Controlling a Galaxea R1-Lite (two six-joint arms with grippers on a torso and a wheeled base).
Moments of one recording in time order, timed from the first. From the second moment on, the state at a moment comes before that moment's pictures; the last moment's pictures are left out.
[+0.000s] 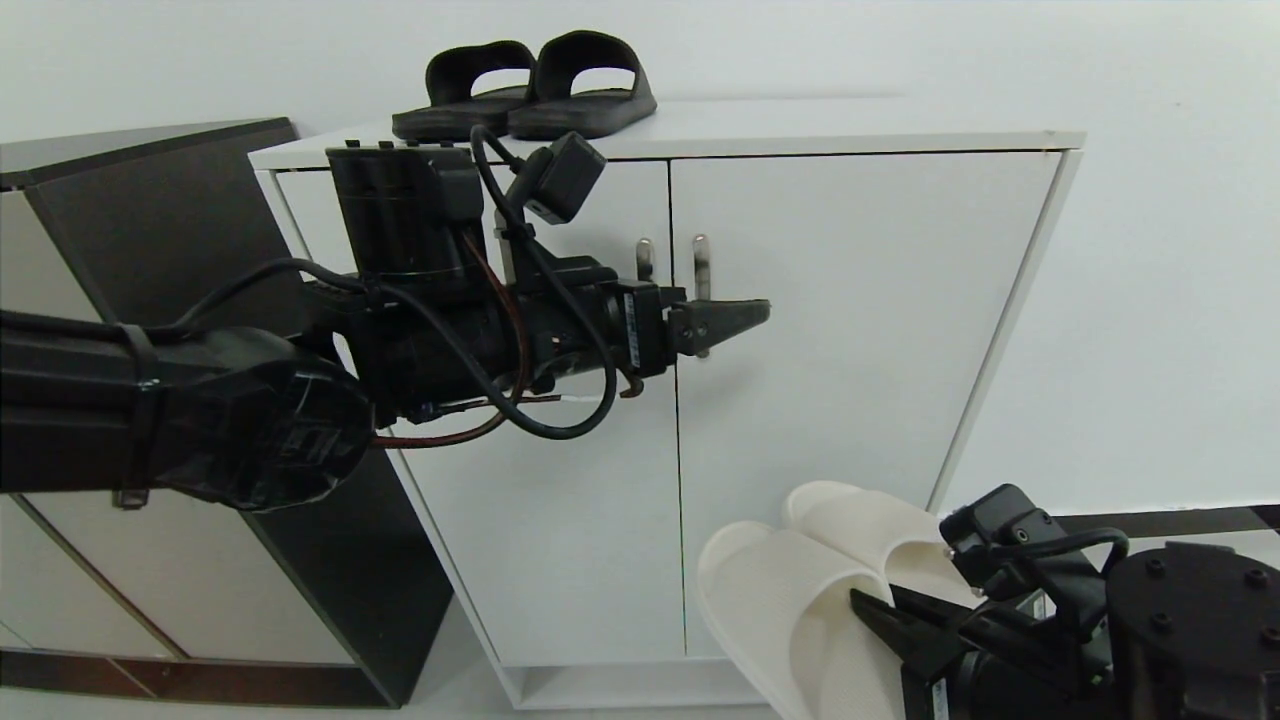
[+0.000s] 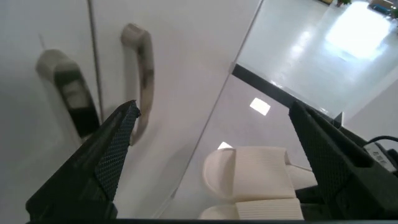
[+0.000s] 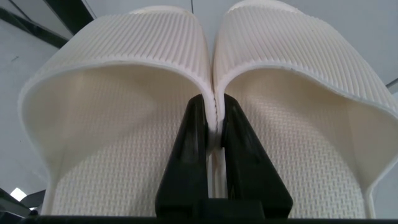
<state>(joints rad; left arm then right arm) -0.57 1.75 -1.18 -0.55 -0.44 -0.14 0.96 1.51 -0.40 -0.75 -0.39 0.18</state>
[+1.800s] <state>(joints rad) -0.59 1.61 -0.91 -0.69 -0.41 -0.13 0.97 1.41 -0.32 -0.74 -0.22 0.15</state>
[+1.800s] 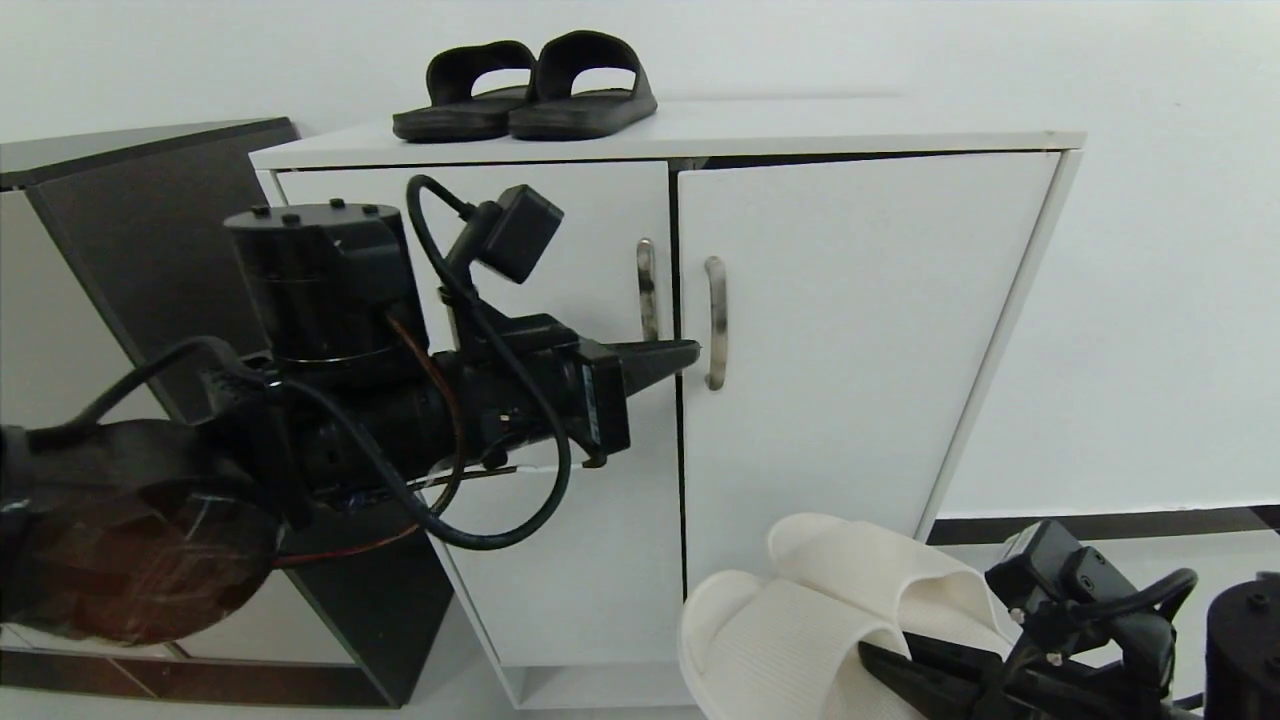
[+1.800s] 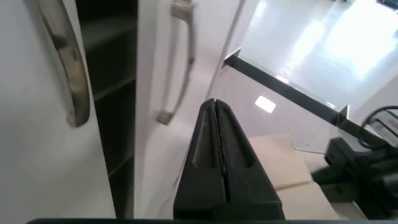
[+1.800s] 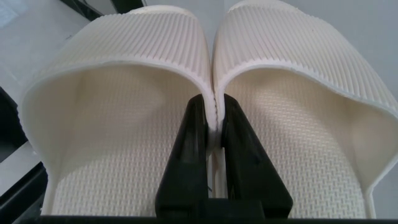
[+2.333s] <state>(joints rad) -0.50 1.60 -1.02 -0.68 -0.41 -0.14 0.98 1.40 -0.32 -0.74 -0.22 0.13</state>
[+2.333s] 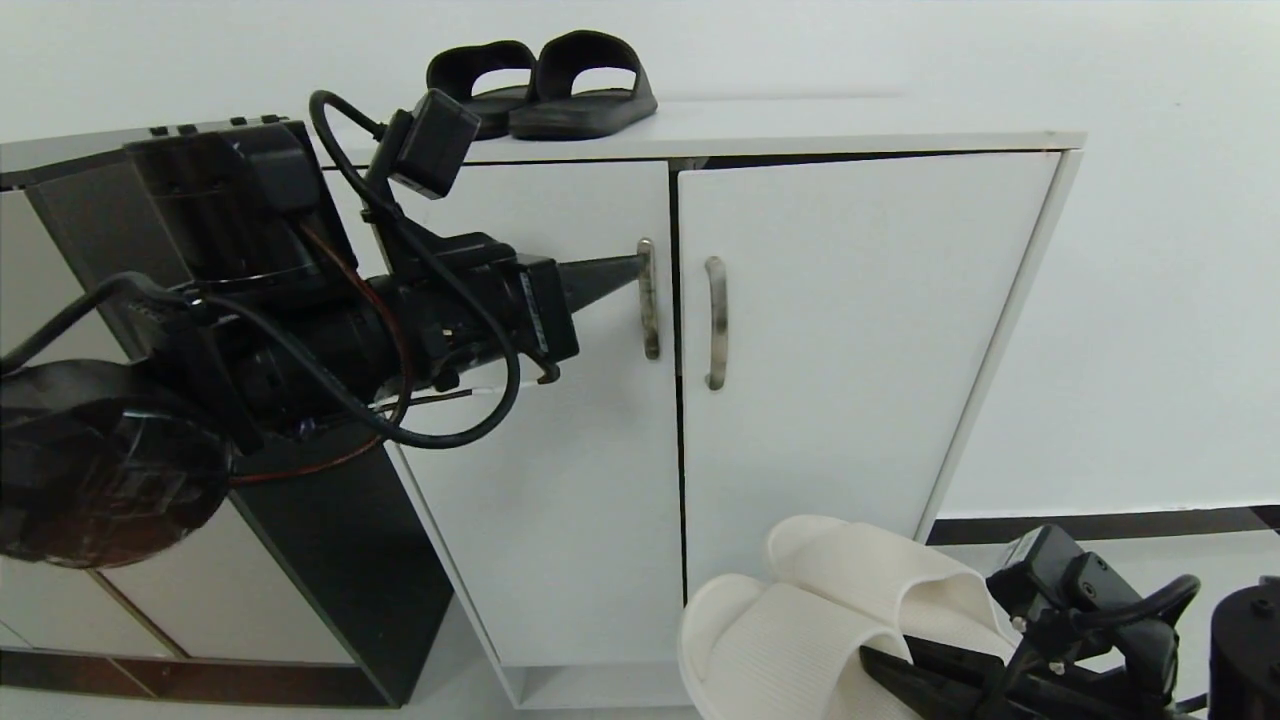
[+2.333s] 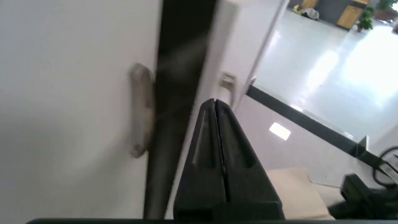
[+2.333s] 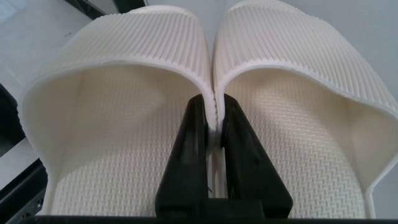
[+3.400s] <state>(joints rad) -0.52 1.75 -1.25 -0.53 -0.41 -0.14 1.00 1.41 -0.32 -0.74 -0.23 0.14</state>
